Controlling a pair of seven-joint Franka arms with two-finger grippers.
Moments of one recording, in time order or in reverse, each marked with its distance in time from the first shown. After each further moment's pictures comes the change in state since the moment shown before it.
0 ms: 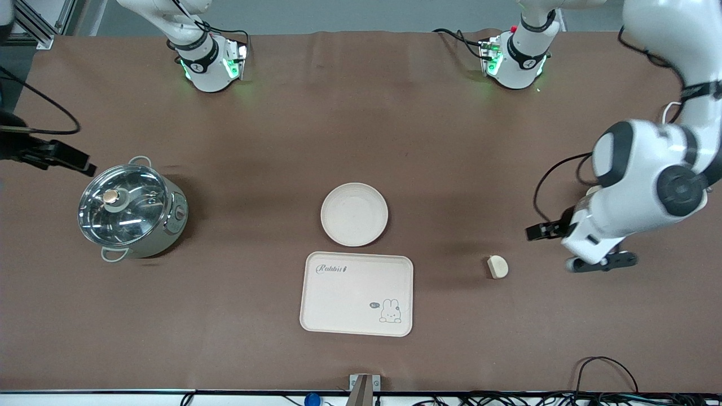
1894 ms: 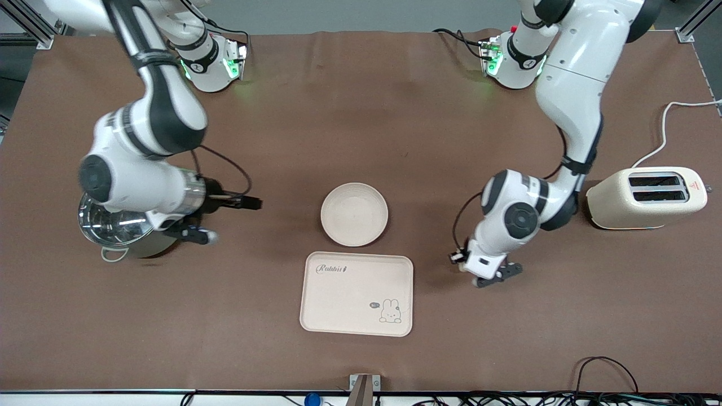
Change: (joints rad) left arm -0.213 0.264 -0.025 -0.032 0.020 0.427 -0.452; right arm 0.294 0.203 0.006 -0.308 0.339 0.447 0.260
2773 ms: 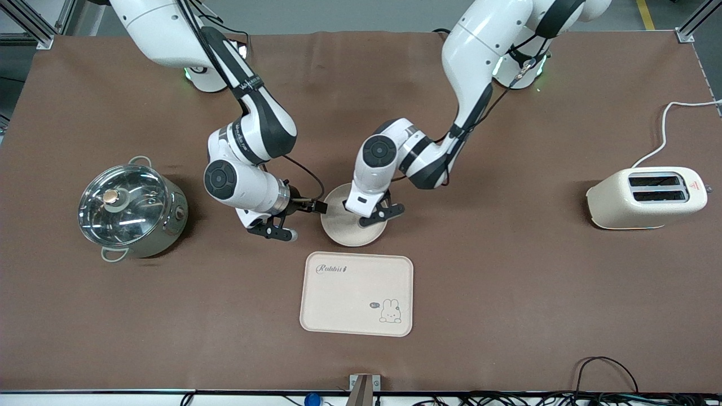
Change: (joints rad) left arm -0.402 0.079 0.002 0.090 0.000 -0.001 -0.383; right arm 0.173 0.170 -0.002 -0.092 0.034 0.388 0.060
